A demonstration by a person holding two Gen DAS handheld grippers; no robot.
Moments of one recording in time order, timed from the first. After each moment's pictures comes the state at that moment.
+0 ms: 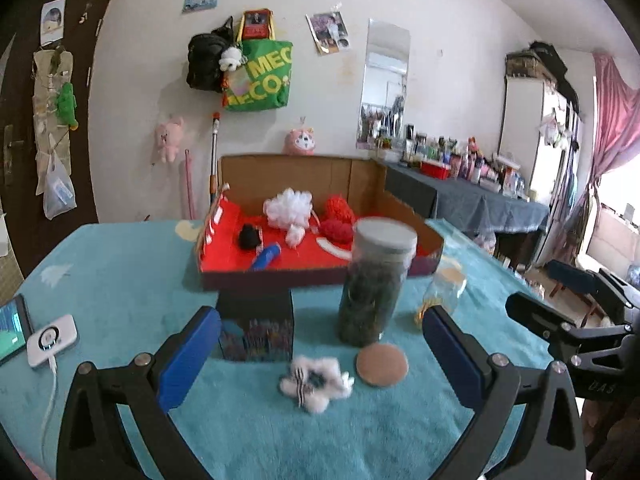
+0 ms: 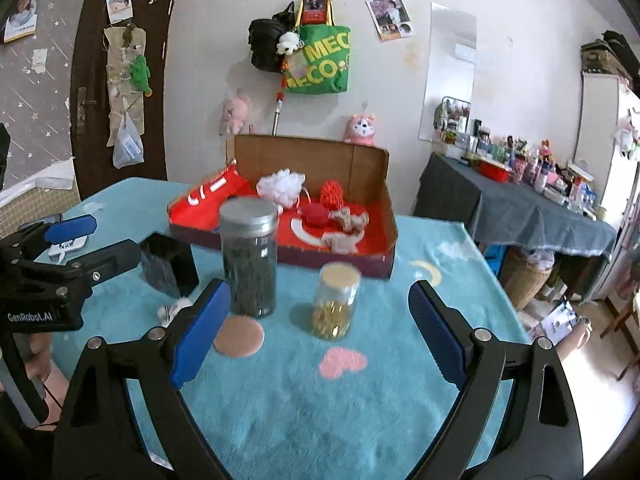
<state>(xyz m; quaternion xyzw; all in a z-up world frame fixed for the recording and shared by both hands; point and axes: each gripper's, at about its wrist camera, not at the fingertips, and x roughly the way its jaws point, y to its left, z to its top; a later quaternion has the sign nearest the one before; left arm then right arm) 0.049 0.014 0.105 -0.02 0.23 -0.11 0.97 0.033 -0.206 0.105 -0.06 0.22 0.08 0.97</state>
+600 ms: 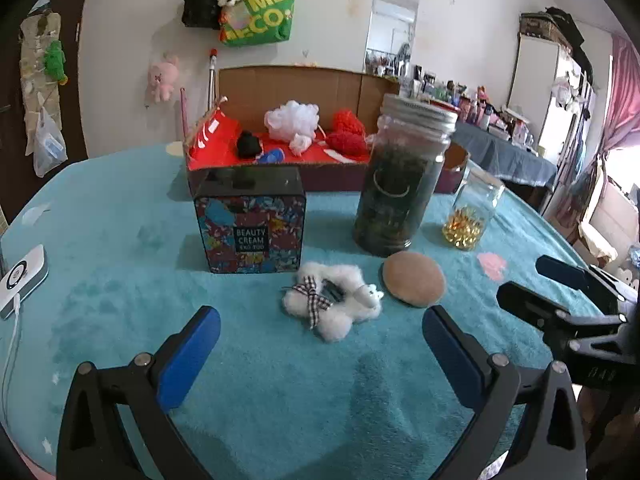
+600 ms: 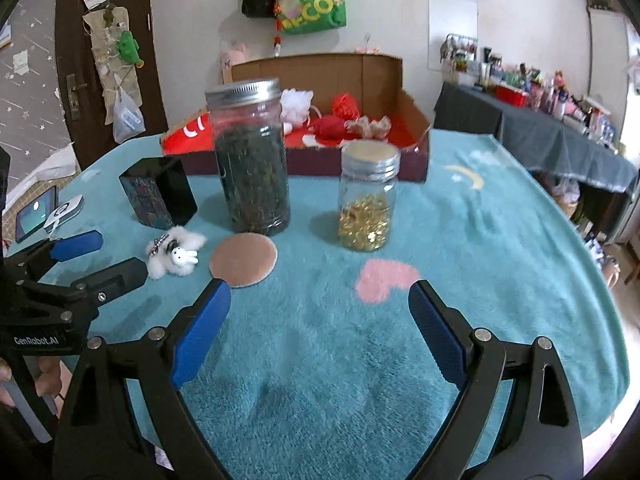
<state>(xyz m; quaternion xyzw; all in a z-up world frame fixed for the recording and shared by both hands) 0.063 0.020 0.036 -0.01 0.34 -0.12 0.93 0.059 -0.207 0.031 -0.01 0.33 0.11 0.94</state>
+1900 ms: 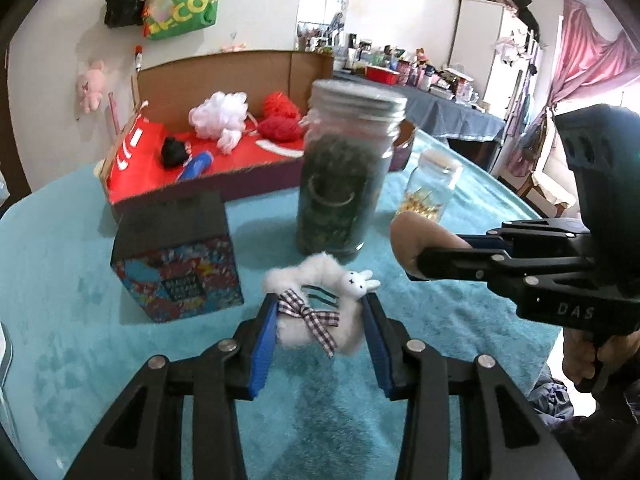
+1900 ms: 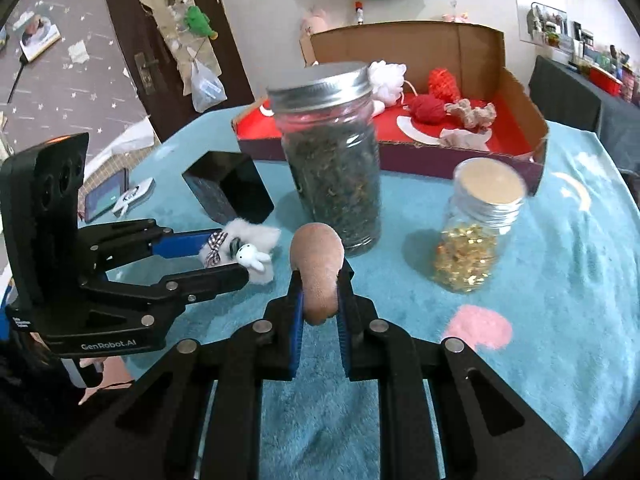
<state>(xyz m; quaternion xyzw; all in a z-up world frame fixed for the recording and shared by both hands) 0.094 -0.002 0.052 0.04 0.37 -0.23 0.90 0.106 -0.192 0.047 0.01 0.38 0.27 0.89</state>
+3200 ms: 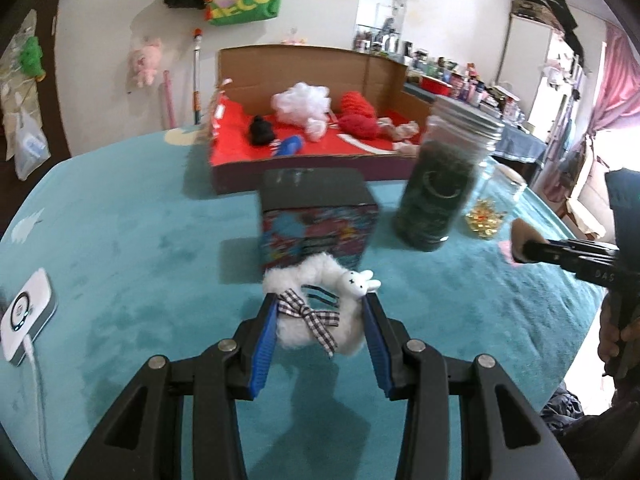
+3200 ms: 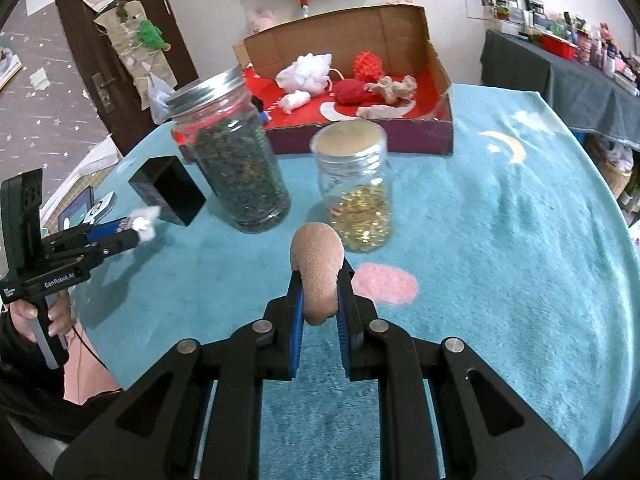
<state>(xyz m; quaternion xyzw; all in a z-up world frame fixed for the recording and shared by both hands) 0.092 0.070 0.046 0.00 0.38 -0.14 0.91 0.105 -0.252 0.033 0.04 0.40 0.20 0.89</state>
